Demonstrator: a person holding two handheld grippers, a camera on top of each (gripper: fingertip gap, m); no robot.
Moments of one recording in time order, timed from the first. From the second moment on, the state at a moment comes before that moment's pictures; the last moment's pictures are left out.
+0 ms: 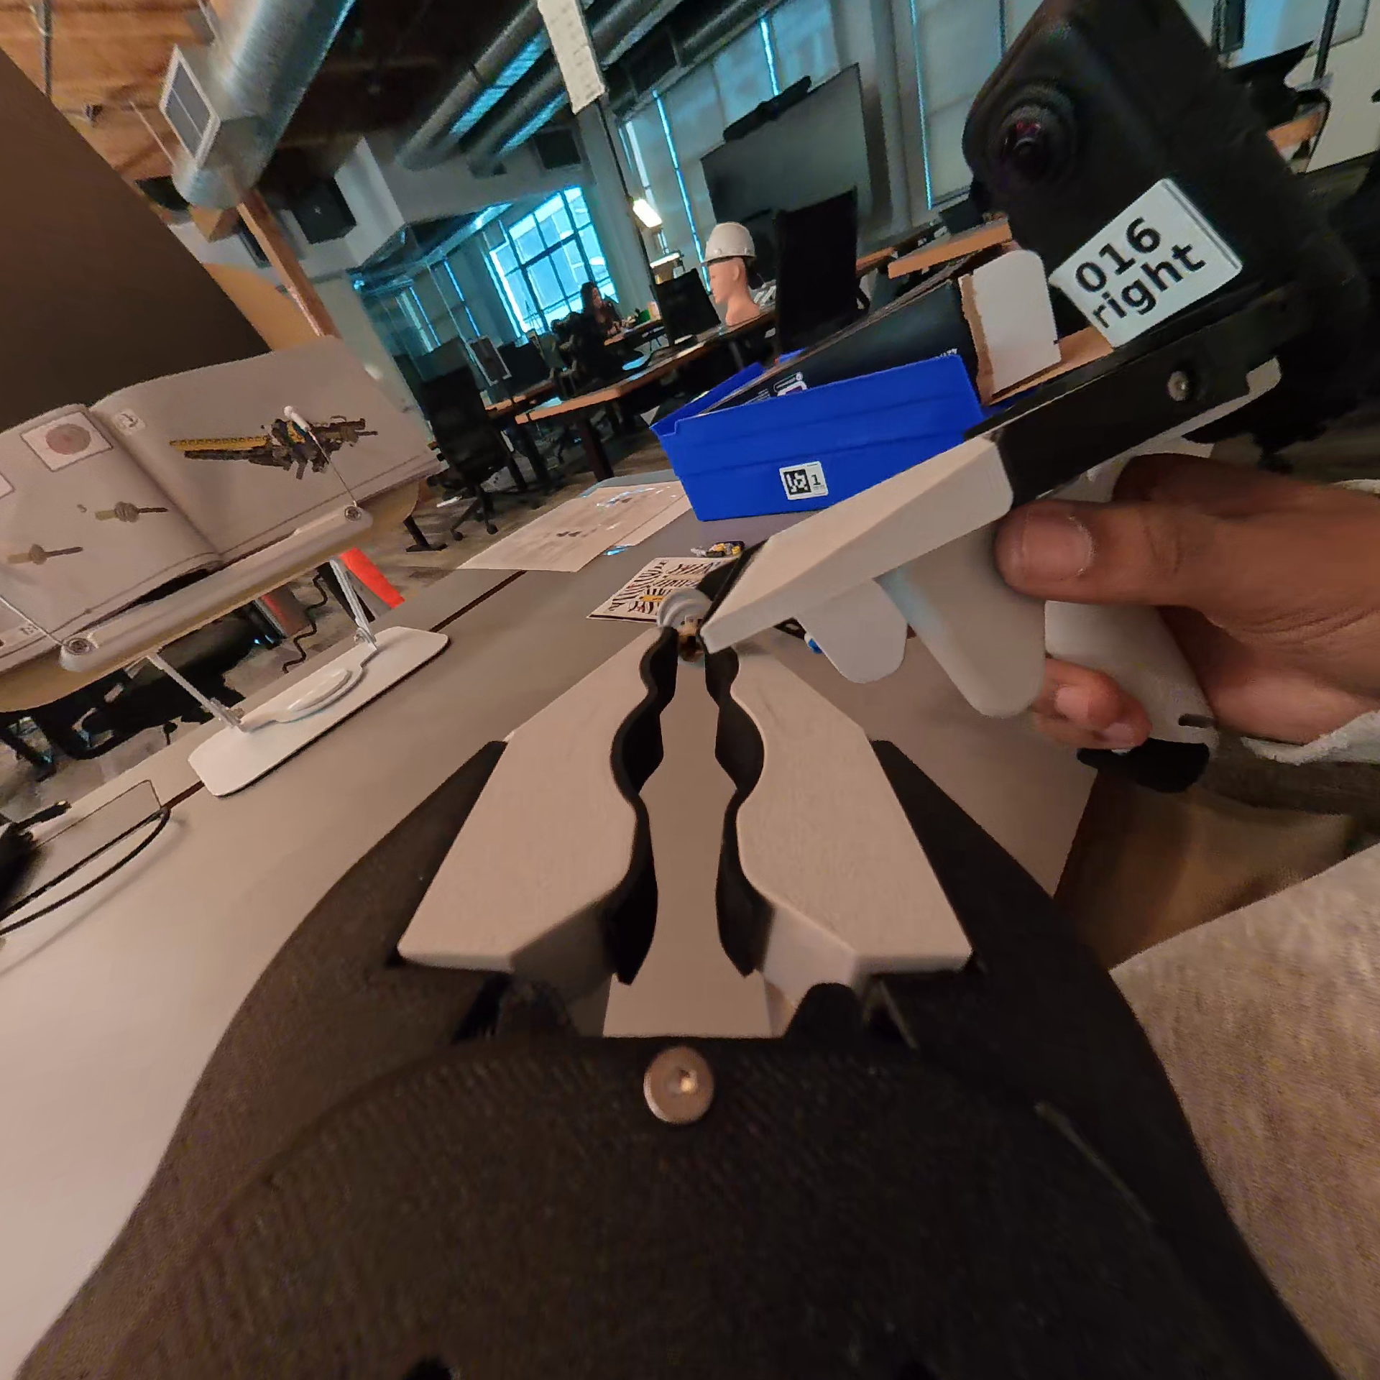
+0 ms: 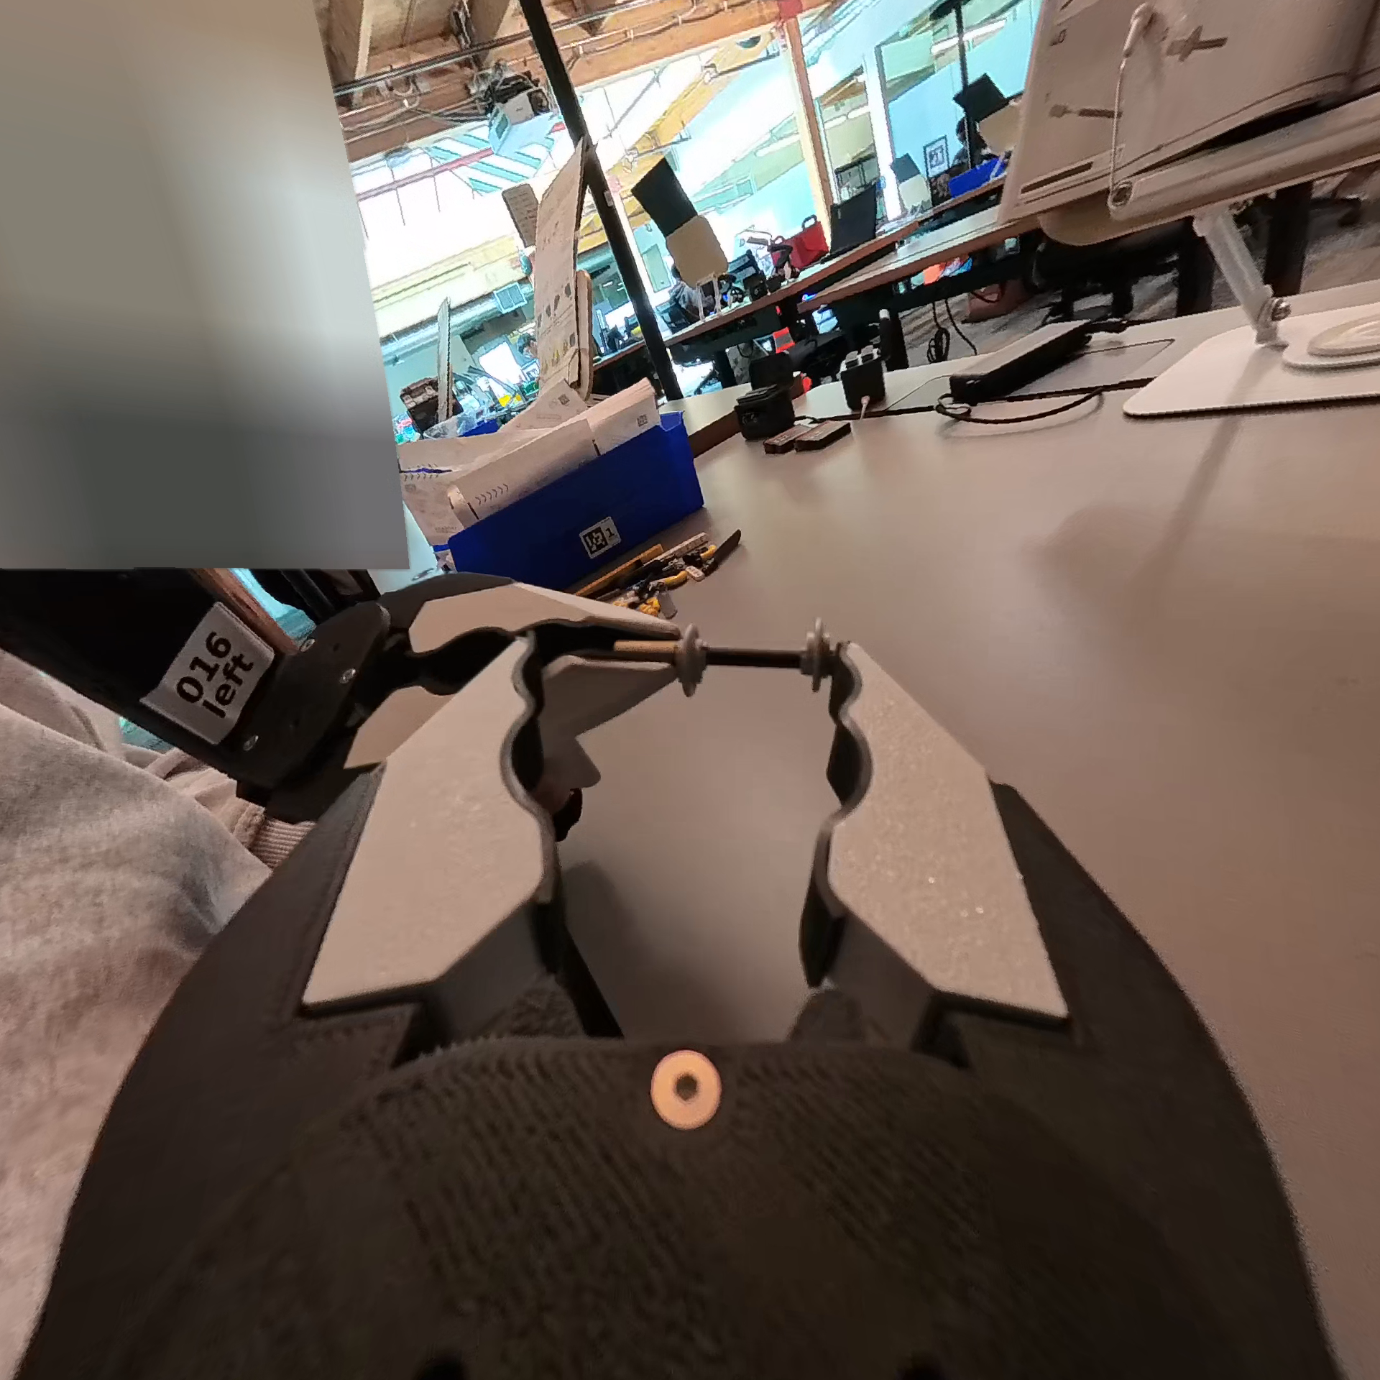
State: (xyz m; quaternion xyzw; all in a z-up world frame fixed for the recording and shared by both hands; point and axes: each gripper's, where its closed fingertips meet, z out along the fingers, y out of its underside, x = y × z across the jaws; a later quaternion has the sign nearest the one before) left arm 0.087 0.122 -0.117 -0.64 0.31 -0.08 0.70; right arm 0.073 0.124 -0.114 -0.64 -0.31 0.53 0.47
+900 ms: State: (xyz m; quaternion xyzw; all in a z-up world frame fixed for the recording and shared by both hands) left arm 0.087 0.117 -0.149 -0.59 0.46 0.05 0.66; right arm 0.077 0.129 -0.149 -0.68 -0.35 0.50 0.40
